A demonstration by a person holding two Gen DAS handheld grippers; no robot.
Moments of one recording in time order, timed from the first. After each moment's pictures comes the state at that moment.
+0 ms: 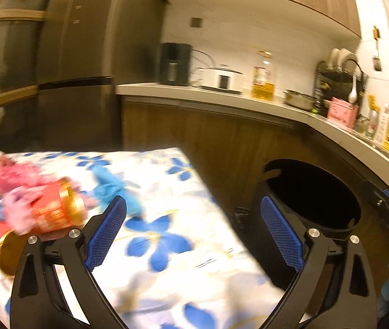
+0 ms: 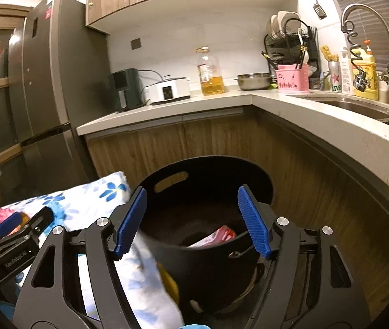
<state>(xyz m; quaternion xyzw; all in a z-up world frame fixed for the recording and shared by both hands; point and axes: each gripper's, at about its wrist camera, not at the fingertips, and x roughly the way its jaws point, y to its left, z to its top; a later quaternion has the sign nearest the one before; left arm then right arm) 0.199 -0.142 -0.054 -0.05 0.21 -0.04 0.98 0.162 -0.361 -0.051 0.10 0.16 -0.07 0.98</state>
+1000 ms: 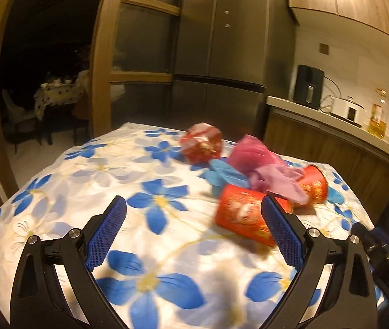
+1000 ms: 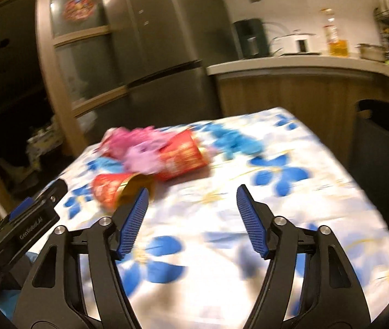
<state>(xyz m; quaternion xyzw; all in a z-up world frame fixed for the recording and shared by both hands) 0.077 0.098 -0.074 -0.10 0.18 0.24 0.95 0.144 -0.090 -0.098 0.08 0.26 0.24 0.93</state>
